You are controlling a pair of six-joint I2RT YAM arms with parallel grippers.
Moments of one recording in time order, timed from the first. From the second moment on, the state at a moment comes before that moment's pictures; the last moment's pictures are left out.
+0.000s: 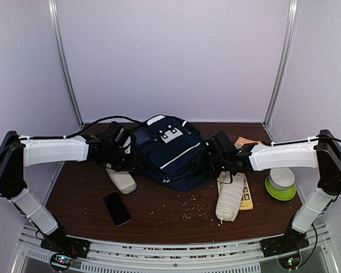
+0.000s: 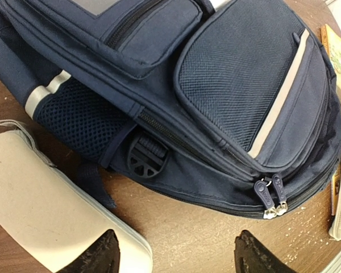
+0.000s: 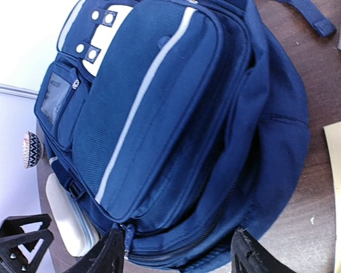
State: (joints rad) left arm -0.69 1.59 1.05 -0.39 0.00 -0.53; right arm 0.83 1.65 1.03 -0.14 0.20 1.15
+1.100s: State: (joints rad) left arm -0.69 1.53 1.06 -0.40 -0.04 -0.53; right arm 0.75 1.80 1.25 -0.30 0.12 0.84
